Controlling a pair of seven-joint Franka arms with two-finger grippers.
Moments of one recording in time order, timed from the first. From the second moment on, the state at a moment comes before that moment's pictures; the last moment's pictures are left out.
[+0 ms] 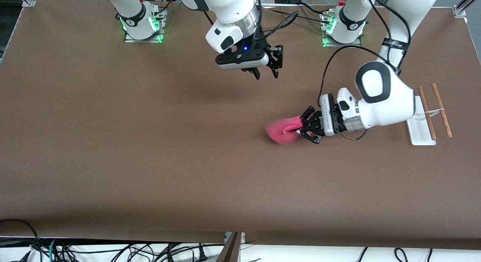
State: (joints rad) left arm -0.05 0.34 -0.20 -1.86 -1.03 2.18 1.86; right arm 0.64 0.45 0.28 -1.21 -0.03 2.07 1.03
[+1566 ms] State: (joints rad) left arm 0.72 0.42 0.00 -1.66 -0.38 1.69 1.93; right arm -0.02 0.41 0.23 -1.25 -0.05 1.67 0.11
